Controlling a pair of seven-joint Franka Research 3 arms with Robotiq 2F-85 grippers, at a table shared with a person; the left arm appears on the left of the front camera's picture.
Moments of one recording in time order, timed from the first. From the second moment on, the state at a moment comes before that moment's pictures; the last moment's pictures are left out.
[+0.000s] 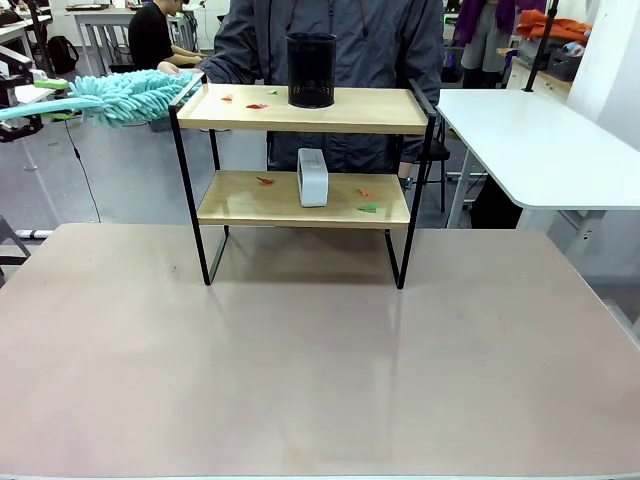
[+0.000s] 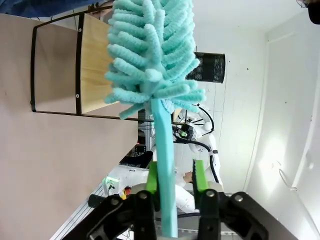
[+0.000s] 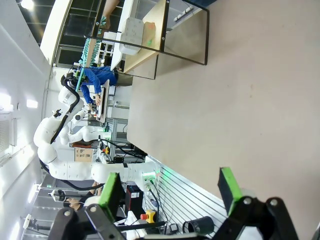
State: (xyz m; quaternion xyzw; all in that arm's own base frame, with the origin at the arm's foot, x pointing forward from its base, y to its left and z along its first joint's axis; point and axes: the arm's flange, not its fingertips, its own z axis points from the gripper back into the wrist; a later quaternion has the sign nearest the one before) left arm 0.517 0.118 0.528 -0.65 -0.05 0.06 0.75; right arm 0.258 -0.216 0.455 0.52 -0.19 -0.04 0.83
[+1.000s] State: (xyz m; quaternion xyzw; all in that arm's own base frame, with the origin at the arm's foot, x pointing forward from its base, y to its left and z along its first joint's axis) left arm 0.499 0.126 0.544 -0.66 -0.08 0.02 0.75; right arm 0.258 -0.215 0.455 0.52 -0.19 -0.04 0.83
